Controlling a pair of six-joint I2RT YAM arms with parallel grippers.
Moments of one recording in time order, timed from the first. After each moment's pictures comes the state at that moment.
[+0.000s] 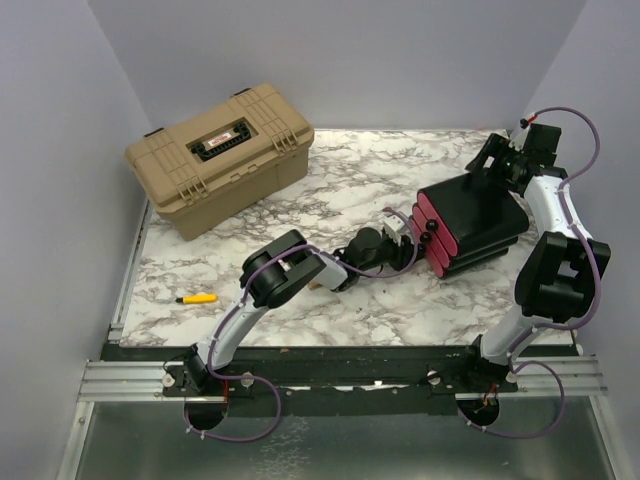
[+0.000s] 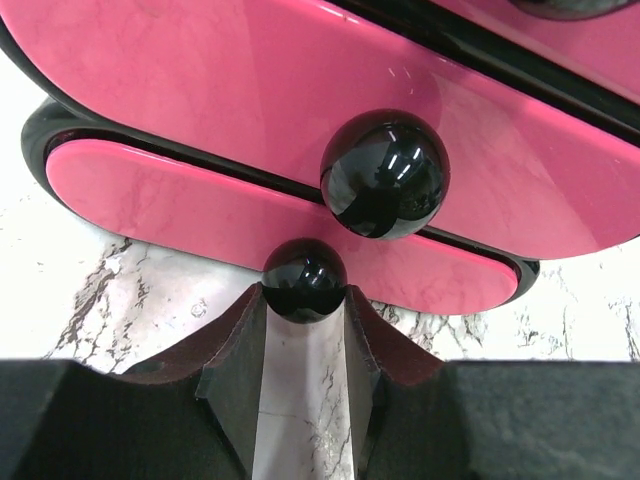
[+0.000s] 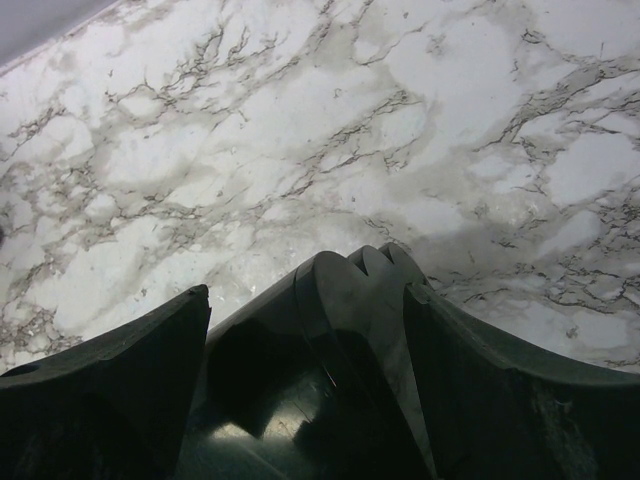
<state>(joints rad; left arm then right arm) -0.94 2.35 1.26 0.99 0.22 -0.34 -0.25 1.72 1.41 -0.36 -0.28 0.25</state>
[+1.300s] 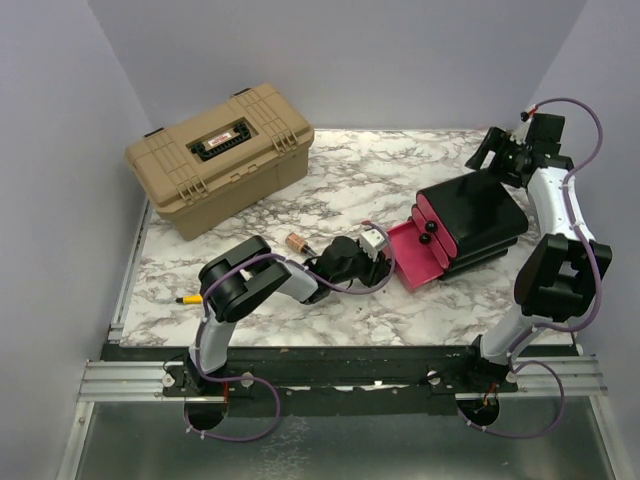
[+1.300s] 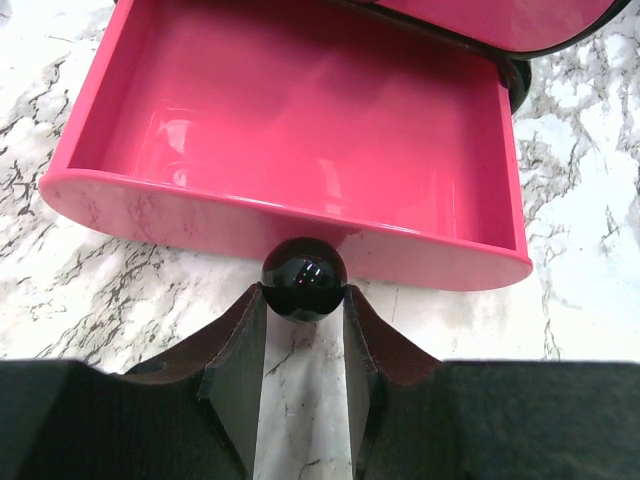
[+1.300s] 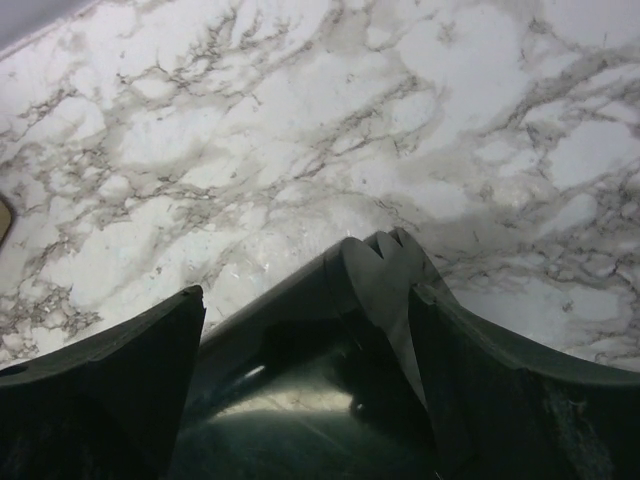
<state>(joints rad) -0.93 2.02 0.88 0.85 0.19 -0.19 -0.24 1.72 1.50 -0.50 -0.26 0.25</state>
